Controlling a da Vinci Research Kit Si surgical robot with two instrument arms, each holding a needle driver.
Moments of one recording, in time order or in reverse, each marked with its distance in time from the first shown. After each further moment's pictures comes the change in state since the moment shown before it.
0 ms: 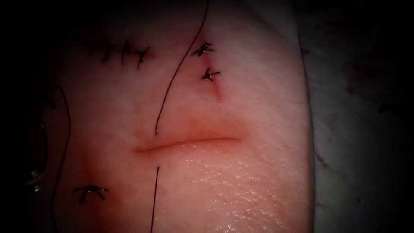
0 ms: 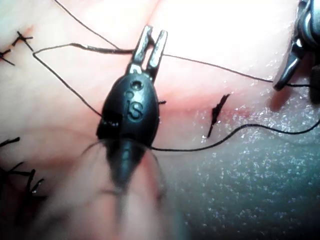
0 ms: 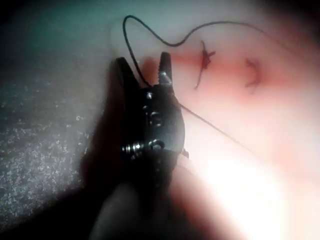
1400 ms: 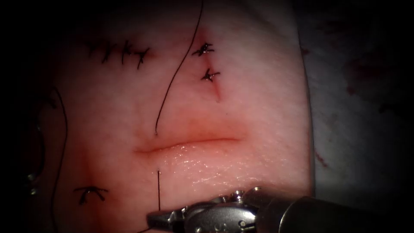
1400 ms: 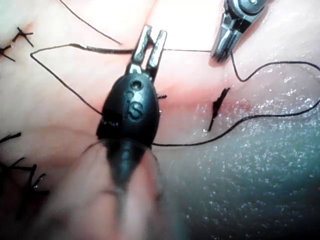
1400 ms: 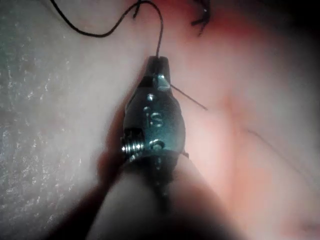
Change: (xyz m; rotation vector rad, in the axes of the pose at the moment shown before) right arm -0.006 0.003 -0.001 -0.018 -0.067 -0.153; left arm 0.000 0.000 -0.001 -0.006 -0.006 0.011
